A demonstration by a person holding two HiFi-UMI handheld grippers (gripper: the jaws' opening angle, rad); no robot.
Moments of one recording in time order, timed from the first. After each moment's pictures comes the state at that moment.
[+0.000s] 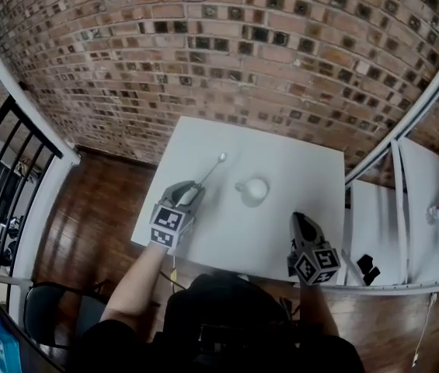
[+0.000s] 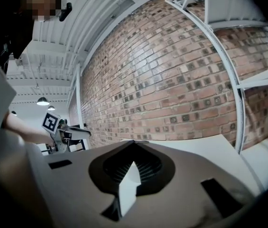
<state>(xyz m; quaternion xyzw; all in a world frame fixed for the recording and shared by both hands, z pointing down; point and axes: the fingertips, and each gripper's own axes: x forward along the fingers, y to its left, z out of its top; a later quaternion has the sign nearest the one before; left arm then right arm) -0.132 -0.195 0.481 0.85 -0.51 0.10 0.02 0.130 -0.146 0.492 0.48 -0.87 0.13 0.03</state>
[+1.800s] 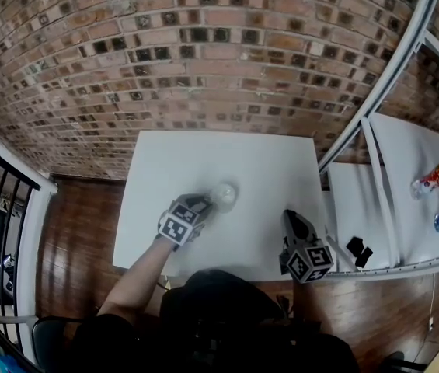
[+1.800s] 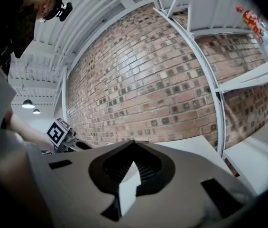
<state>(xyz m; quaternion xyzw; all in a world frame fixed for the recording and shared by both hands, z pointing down) 0.006 -0.236 0.566 0.91 -0.34 0.24 0.09 0.196 -0.157 0.494 0.55 -0.82 0.14 0.00</state>
